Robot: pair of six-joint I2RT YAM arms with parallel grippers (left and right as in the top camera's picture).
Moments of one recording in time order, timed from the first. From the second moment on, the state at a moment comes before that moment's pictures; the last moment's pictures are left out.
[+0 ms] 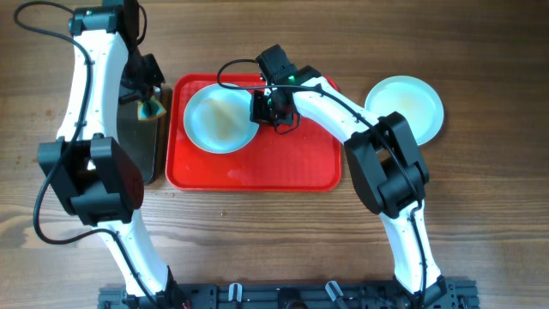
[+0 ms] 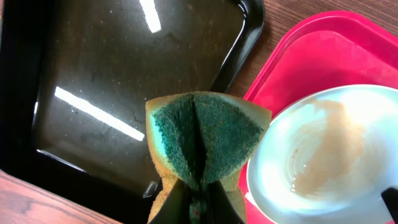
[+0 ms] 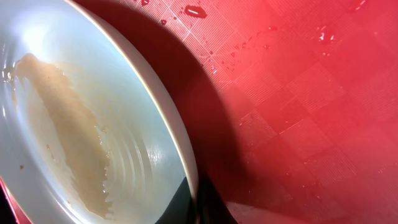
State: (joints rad) left arm 0.06 2.11 1.99 -1.40 -0.11 -0.38; right arm 0.56 2.32 1.75 -0.66 -0.31 0.64
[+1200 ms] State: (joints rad) left arm 0.06 2.11 1.99 -1.38 -0.11 -0.38; right arm 0.97 2.02 1.74 -0.89 1.41 0.36
